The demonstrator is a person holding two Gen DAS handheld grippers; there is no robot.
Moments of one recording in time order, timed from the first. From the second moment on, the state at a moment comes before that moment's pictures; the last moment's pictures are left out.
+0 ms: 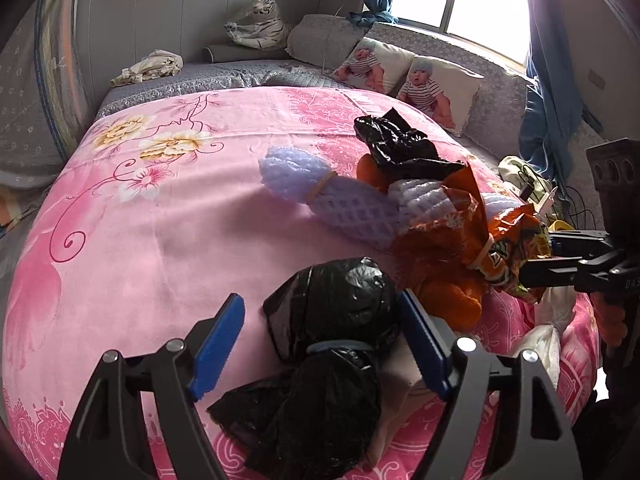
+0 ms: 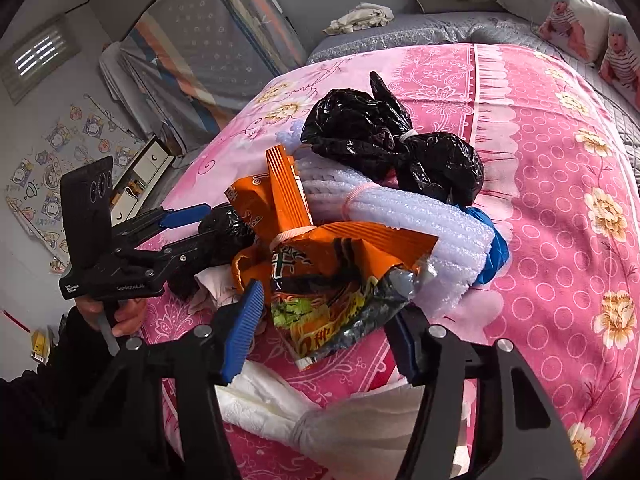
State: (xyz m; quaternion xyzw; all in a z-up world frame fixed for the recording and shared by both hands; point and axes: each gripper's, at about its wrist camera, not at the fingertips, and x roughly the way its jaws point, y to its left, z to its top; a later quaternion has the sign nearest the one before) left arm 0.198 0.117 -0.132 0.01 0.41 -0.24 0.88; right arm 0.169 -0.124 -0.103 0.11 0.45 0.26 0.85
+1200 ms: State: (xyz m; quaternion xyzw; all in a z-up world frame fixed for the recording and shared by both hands) left arm 0.162 0.159 -0.097 -0.08 0.37 -0.15 0.92; right arm 0.116 -0.156 -0.064 0.14 0.39 0.29 0.86
